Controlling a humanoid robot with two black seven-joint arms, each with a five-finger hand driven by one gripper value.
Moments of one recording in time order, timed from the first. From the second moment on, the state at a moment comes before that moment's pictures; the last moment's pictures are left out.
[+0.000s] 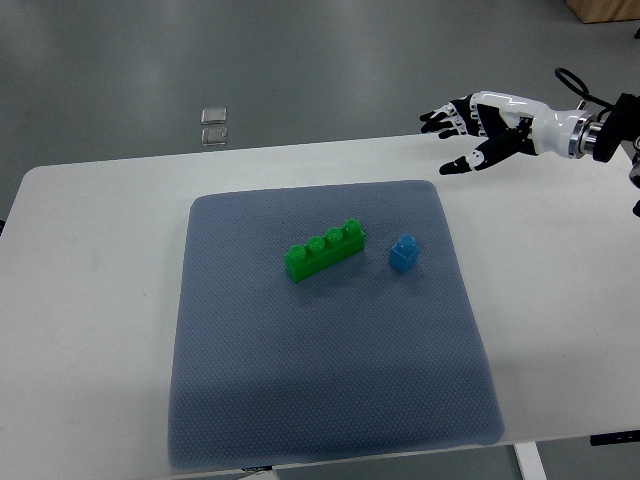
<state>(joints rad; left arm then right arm) 0.06 0.00 -0.09 -0.12 0.07 -0.20 -0.04 1.01 -0.59 0.38 0.85 -0.84 0.52 0.34</state>
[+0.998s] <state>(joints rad) 0.06 0.00 -0.09 -0.12 0.07 -0.20 -0.04 0.95 -0.50 0.24 0.98 -1.47 0.24 0.37</state>
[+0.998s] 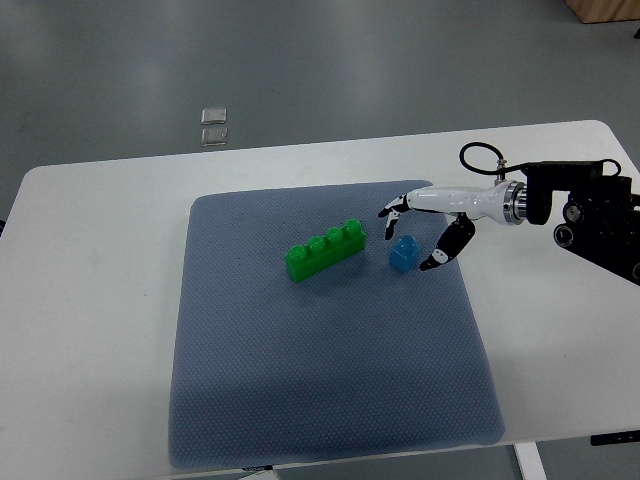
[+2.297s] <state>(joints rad) 0.06 0.00 -0.09 -0.12 0.07 -0.20 -0.04 0.95 -0.44 0.17 0.92 -1.52 0.13 0.33</state>
